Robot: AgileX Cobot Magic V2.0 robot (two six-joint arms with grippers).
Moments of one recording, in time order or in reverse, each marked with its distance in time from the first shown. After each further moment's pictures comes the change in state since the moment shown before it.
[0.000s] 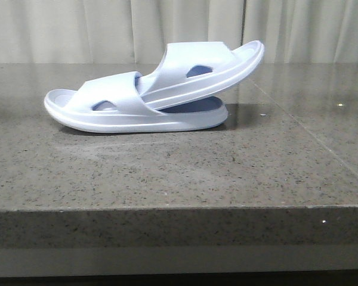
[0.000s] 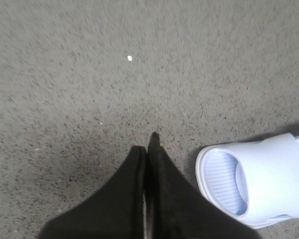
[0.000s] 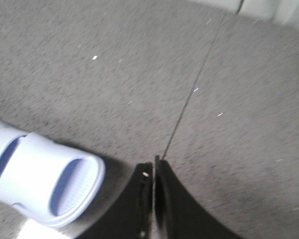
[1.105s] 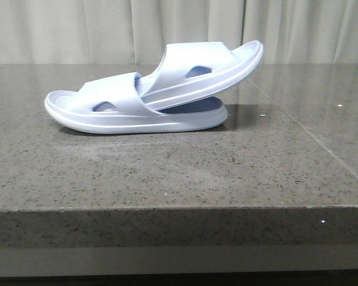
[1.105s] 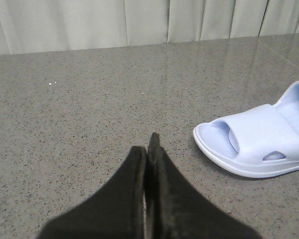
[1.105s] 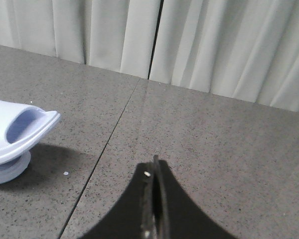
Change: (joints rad) left arm -0.102 -1.004 0.972 0.047 -0.567 0.085; right arm 0.003 -1.101 1.397 -0.054 -0.863 -0.091
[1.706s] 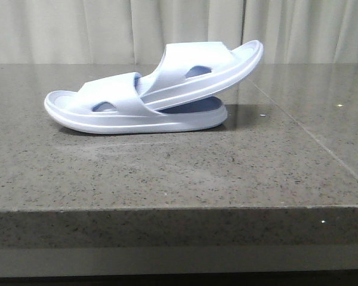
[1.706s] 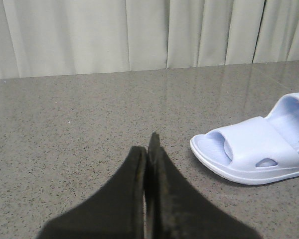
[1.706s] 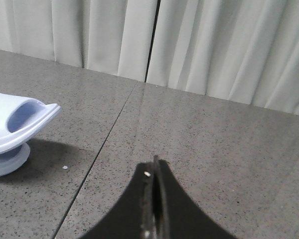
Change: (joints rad) left arm 0.000 -0.176 0.090 -0.023 -0.027 0.007; right arm 0.000 -0.098 0.091 0.002 -0.032 0.000
